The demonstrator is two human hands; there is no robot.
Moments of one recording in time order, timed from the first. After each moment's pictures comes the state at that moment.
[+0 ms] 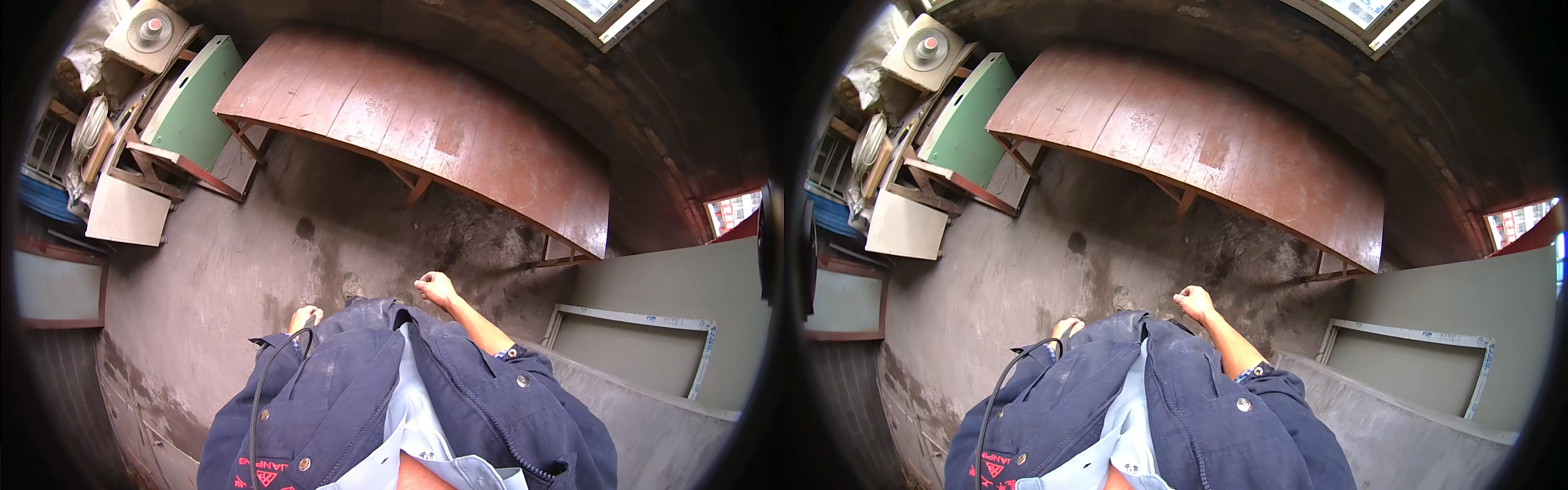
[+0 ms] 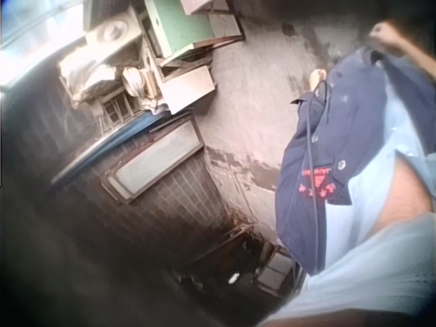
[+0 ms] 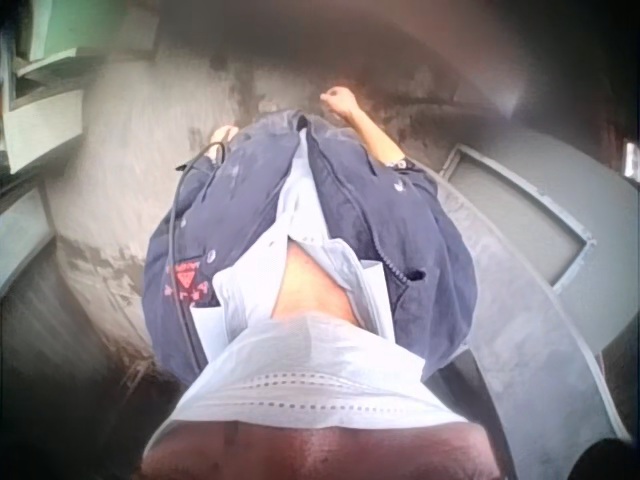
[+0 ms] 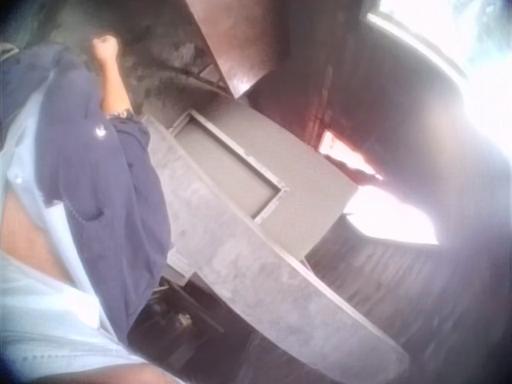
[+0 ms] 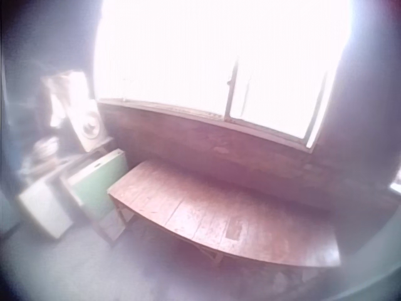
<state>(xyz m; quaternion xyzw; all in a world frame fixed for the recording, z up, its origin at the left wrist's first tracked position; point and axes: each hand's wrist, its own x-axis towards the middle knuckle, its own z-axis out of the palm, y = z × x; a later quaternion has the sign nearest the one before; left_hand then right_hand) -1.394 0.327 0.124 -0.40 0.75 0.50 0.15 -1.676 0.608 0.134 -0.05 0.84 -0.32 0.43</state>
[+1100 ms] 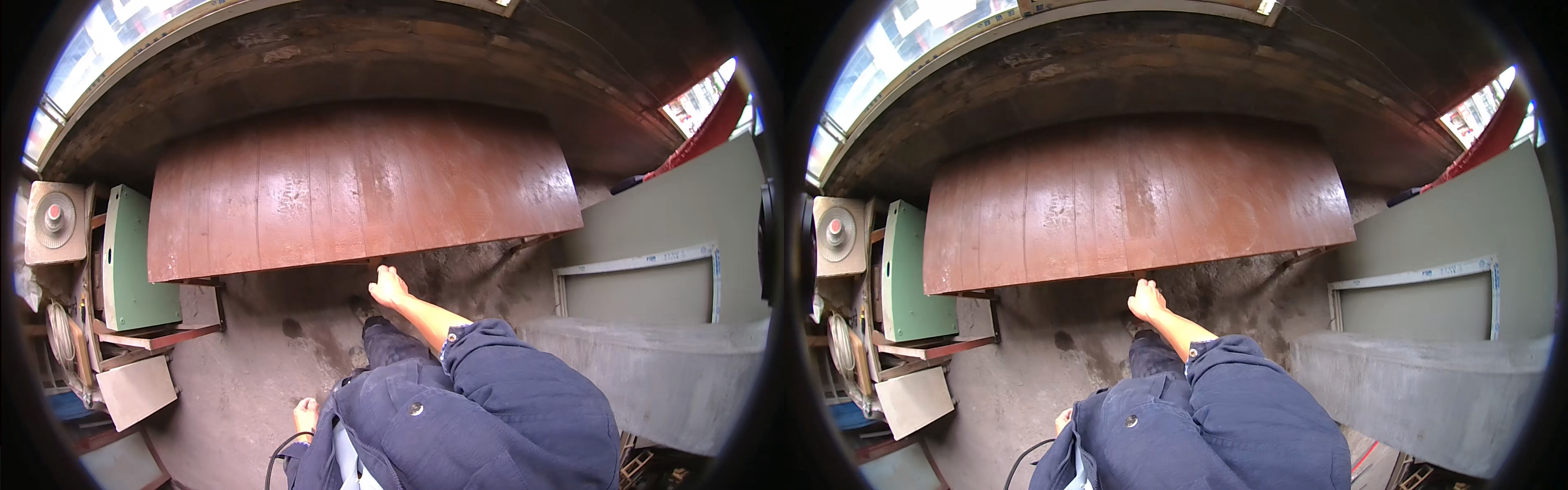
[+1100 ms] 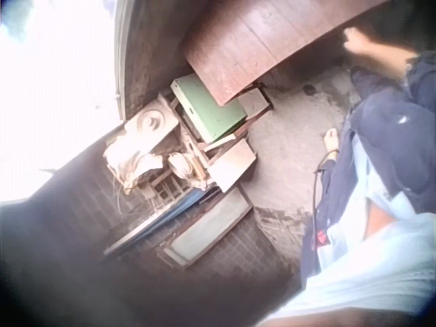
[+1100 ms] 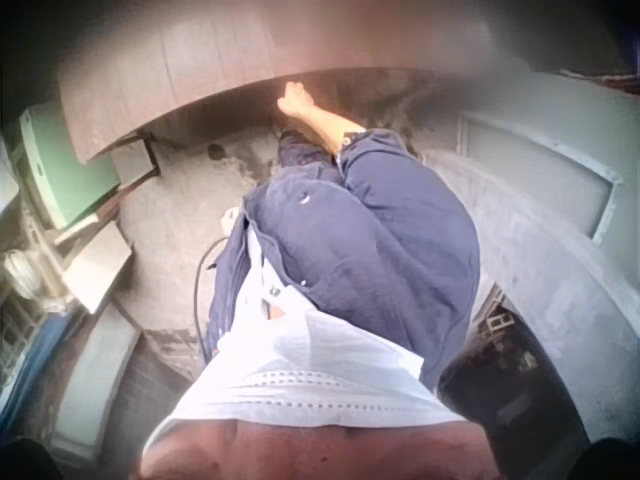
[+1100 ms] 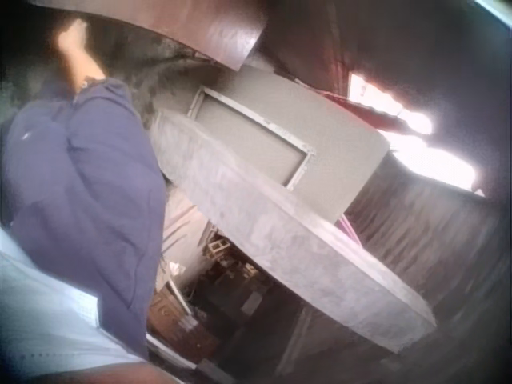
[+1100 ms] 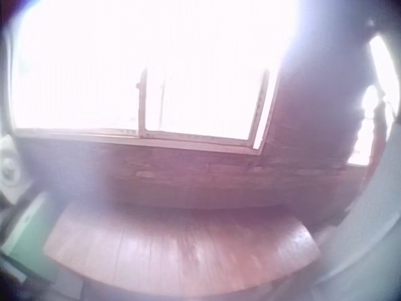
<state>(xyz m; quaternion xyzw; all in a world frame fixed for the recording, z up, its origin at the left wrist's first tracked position) -1.461 0.240 0.115 -0.47 0.69 0.54 0.15 -1.865 0.457 0.155 0.01 0.91 -0.25 0.33</state>
